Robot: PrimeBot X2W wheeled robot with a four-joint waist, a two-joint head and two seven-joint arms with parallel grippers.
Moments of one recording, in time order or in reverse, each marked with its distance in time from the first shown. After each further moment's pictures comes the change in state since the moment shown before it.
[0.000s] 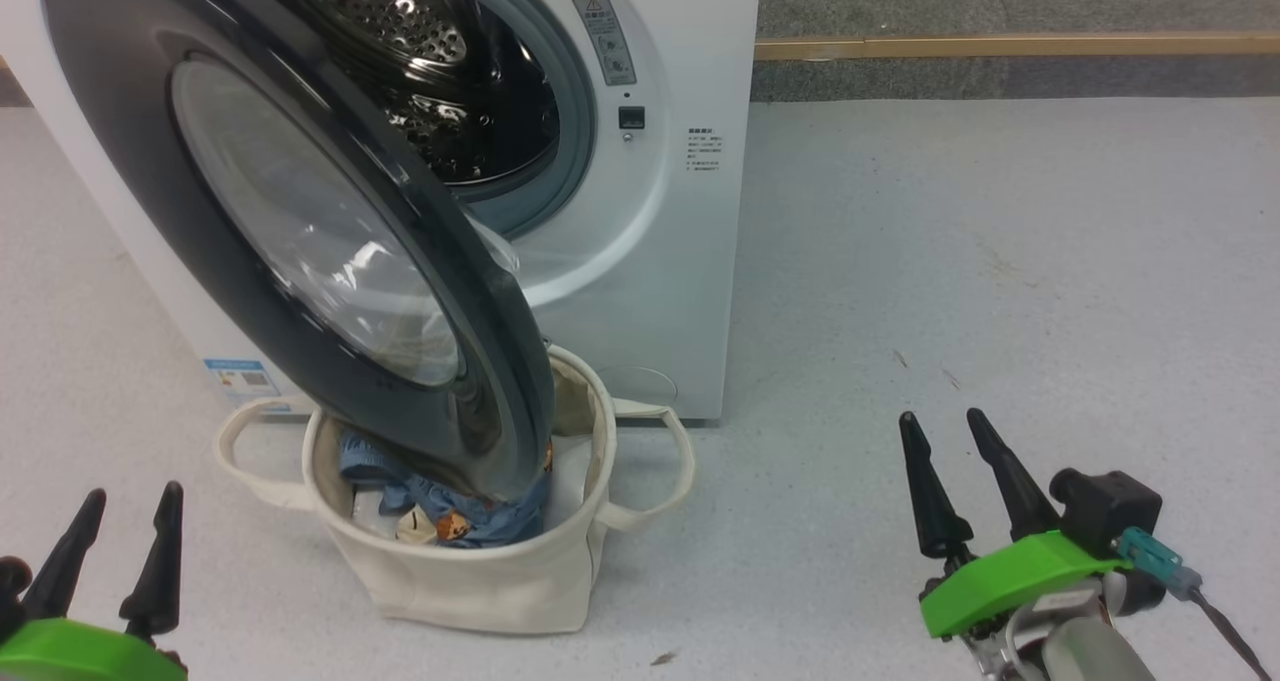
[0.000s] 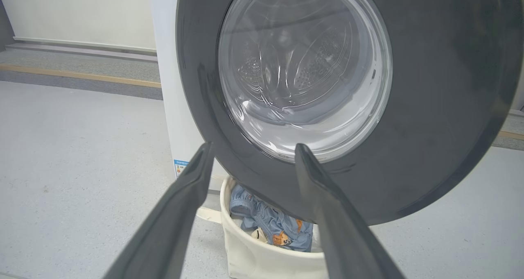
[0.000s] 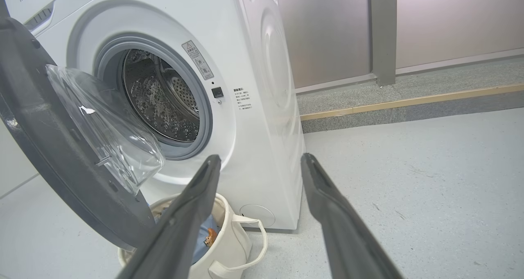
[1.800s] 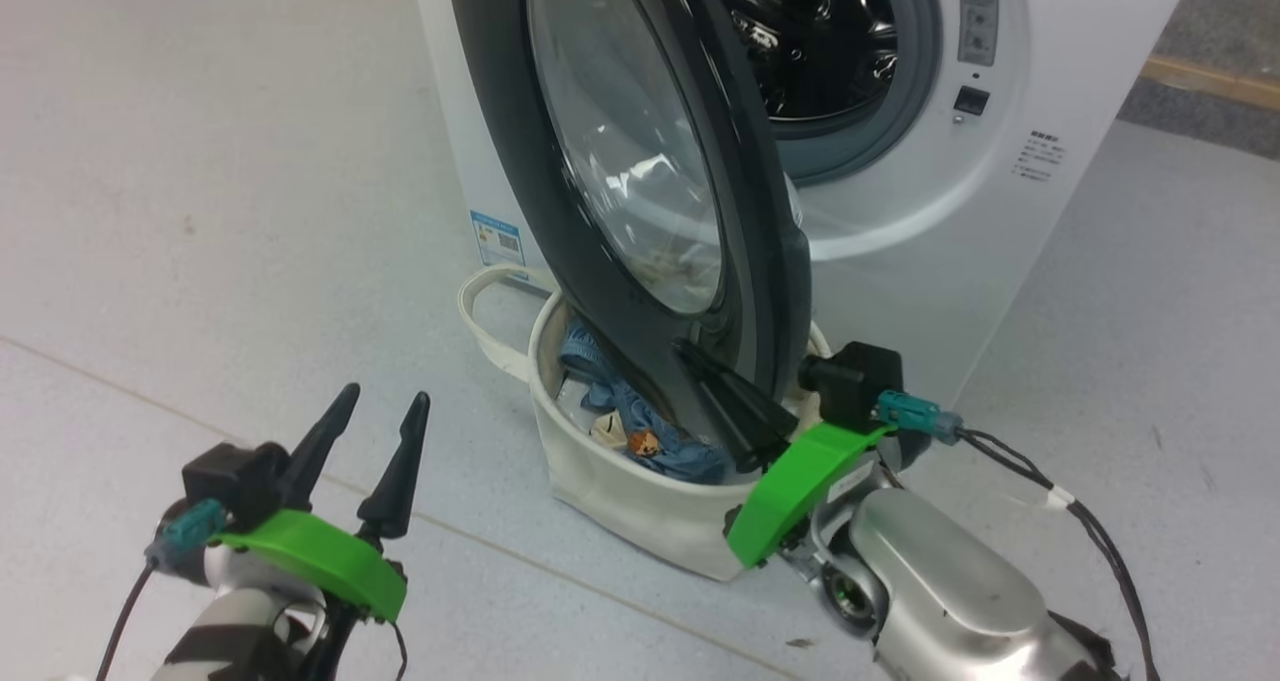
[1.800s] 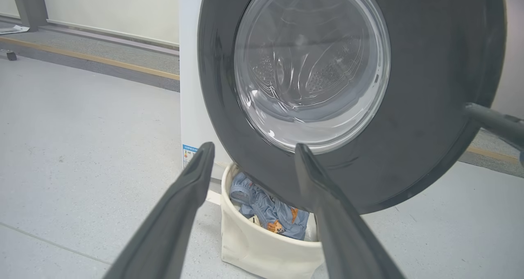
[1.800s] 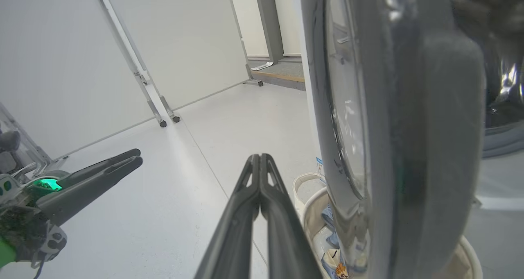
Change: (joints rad) left arm -0.249 -0.198 -0.268 0.064 0.078 -0.001 0.000; right arm -0.392 0.007 0.550 0.193 0.252 0.000 0.022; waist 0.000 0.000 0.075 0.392
